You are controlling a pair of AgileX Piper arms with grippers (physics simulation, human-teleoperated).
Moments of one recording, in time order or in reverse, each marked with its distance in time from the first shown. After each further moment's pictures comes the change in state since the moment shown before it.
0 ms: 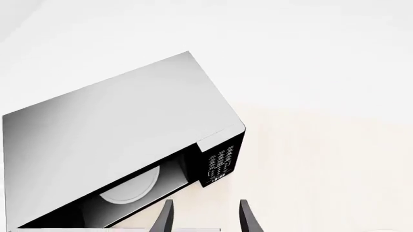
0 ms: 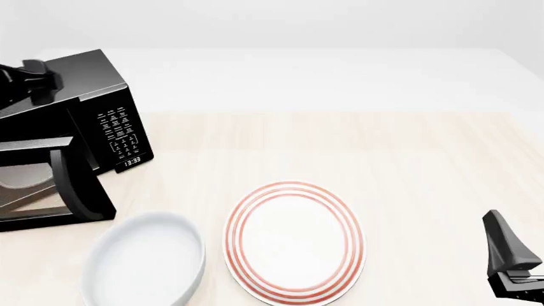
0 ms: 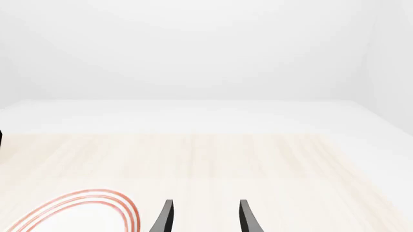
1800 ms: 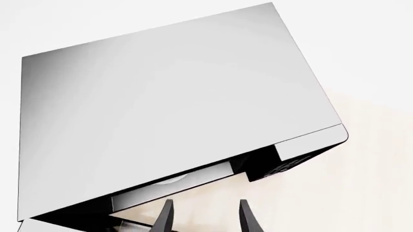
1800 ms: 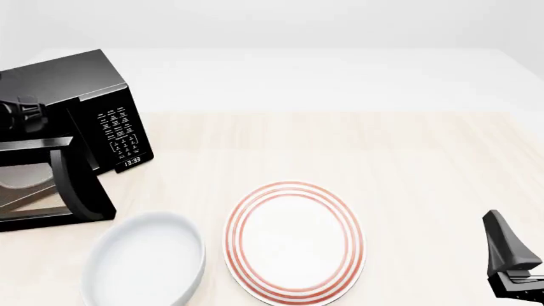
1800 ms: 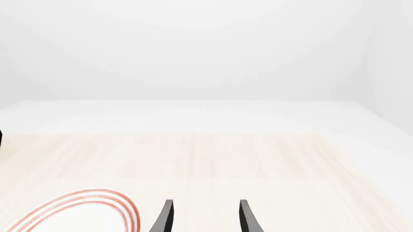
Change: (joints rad) left arm 0.202 0.275 -0.007 -0.077 -0.004; right arm 0.000 0.000 0.000 0.000 0.000
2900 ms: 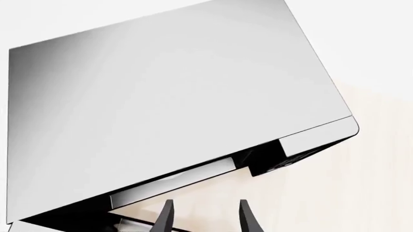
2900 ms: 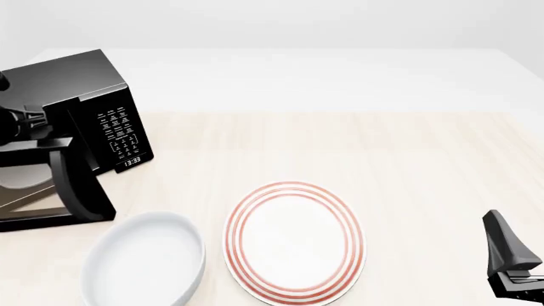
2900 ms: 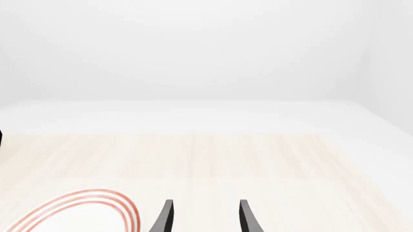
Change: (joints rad) left arm -0.003 0.026 0.019 -0.010 -0.001; right arm 0.000 0.000 0.000 0.000 0.000
